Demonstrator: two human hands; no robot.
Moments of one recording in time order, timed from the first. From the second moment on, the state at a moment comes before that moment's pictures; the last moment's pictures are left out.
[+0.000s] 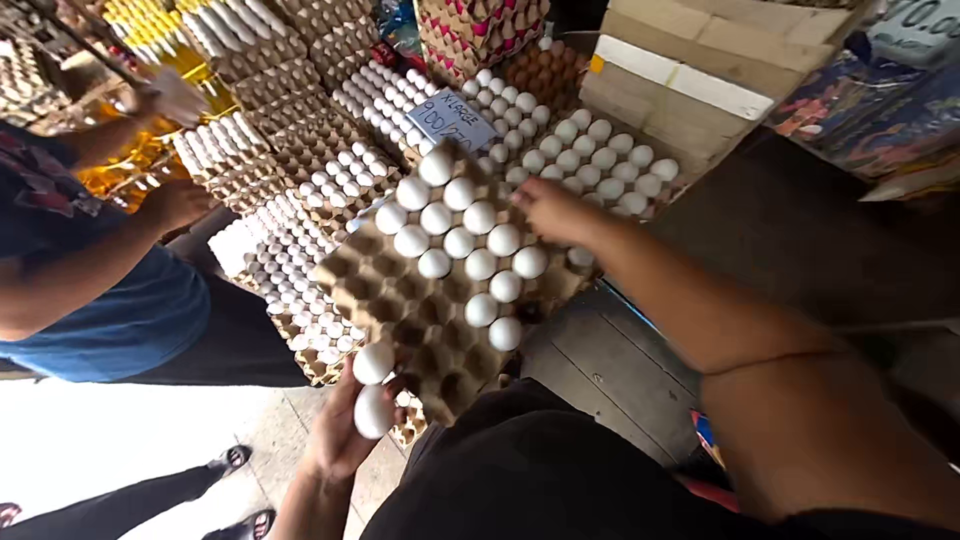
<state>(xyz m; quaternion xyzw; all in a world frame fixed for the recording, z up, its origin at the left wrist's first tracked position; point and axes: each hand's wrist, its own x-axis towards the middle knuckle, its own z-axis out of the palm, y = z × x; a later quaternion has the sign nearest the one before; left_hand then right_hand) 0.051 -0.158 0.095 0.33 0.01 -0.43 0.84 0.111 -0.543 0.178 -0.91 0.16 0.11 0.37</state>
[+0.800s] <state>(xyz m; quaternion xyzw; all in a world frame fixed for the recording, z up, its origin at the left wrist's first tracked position) -0.016 -0.001 -0.121 0.42 0.19 -0.50 0.73 -0.011 -0.361 -0.146 -0.81 0.29 0.30 0.41</state>
